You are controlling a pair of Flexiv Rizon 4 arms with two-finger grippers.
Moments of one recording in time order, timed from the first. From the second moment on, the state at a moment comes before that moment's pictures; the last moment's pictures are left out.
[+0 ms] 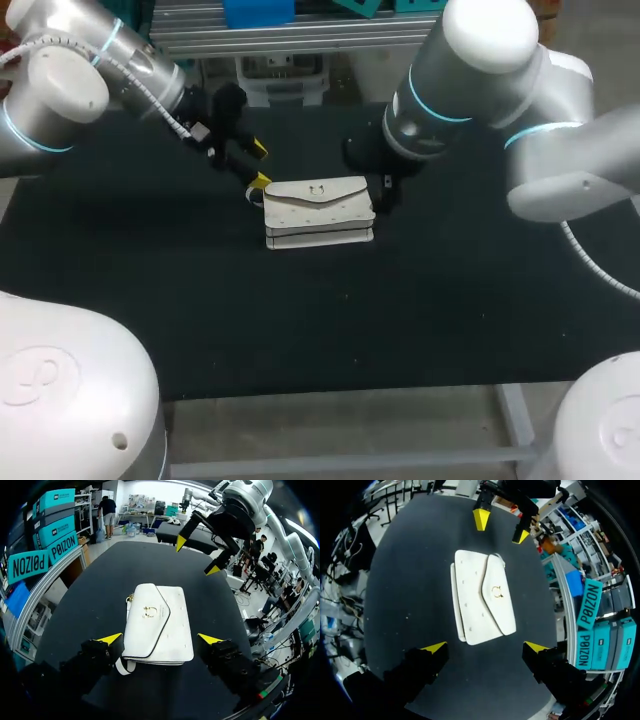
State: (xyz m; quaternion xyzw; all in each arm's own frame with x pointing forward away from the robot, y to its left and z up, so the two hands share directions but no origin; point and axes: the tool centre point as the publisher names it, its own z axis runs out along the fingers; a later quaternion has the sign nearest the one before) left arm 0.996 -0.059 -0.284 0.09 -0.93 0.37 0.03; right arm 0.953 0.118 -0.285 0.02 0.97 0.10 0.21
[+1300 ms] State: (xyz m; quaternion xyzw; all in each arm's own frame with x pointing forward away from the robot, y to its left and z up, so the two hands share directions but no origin) left arm 1.013 -0.044 -0.287 0.60 -0.77 0.20 0.07; right arm 0.986 0.082 -0.237 0.39 0.91 0.11 -0.09
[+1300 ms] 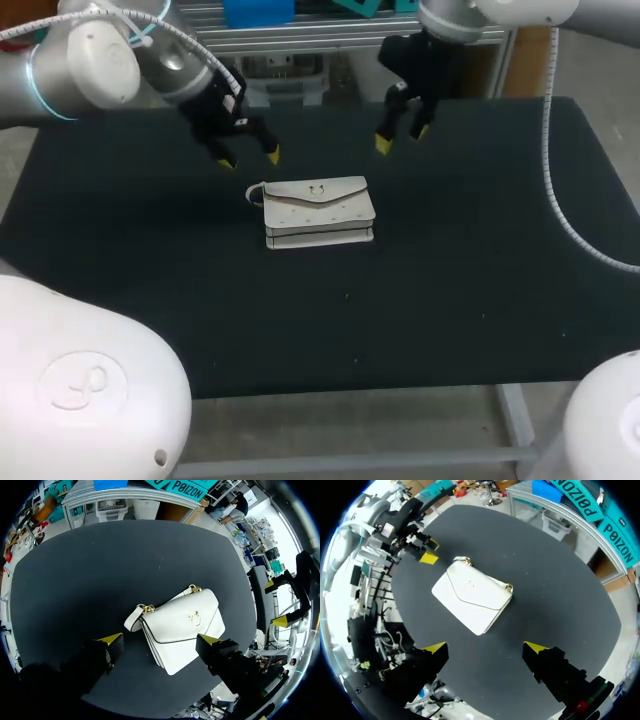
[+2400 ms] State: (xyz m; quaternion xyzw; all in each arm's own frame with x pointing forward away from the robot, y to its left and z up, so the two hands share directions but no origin) left arm 0.995 -0.066 -0.314 0.84 -0.50 0.15 0.16; right arm 0.990 0.096 -0.260 0.63 0.71 0.19 -0.24
